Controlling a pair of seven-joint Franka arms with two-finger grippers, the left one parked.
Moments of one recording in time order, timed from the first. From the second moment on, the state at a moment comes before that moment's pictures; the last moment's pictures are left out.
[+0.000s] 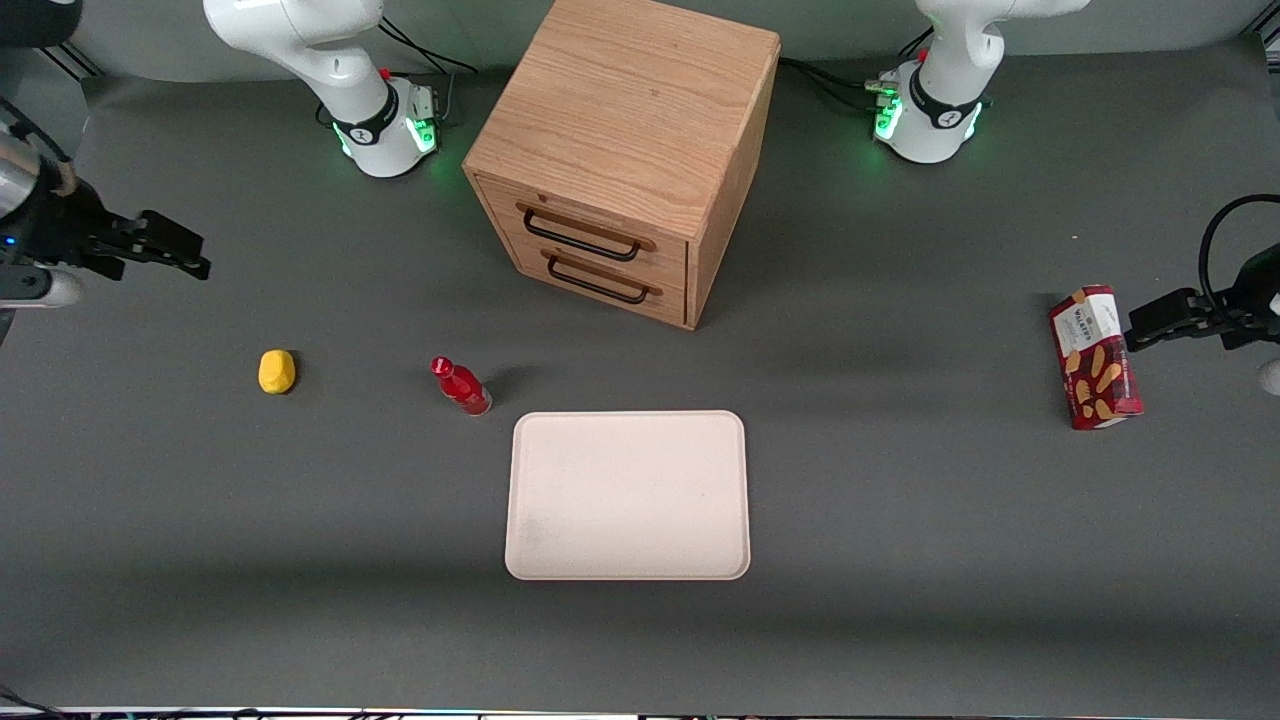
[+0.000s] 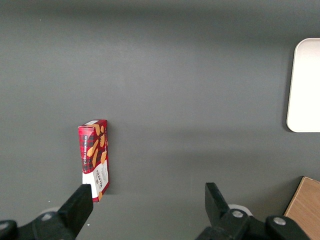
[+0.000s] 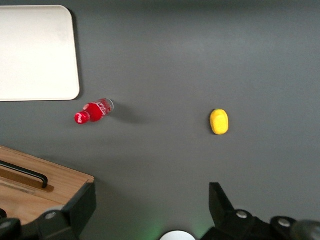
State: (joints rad) arm 0.16 0.01 -0.06 -1.53 -0.01 1.47 0.14
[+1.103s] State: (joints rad) arm 0.18 0.32 0.19 -1.74 -0.01 1.95 0.39
